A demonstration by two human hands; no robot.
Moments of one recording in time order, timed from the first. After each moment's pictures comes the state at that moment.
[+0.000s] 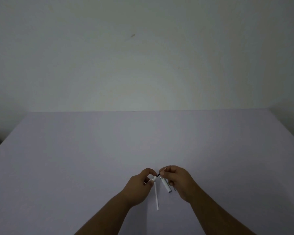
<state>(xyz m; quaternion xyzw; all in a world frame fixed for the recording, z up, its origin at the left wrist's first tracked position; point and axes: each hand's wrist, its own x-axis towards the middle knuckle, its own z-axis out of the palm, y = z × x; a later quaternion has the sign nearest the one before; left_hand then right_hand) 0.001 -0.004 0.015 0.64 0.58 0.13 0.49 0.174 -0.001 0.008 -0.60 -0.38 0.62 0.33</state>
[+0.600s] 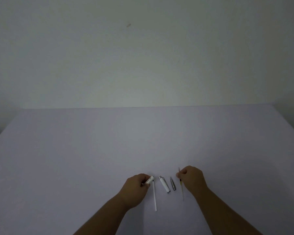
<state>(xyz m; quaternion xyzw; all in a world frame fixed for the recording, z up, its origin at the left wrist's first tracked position) 0.000 0.002 -0.006 0.64 0.61 0.10 0.45 0.218 0.020 -0.041 -0.78 -0.51 0.34 0.13</state>
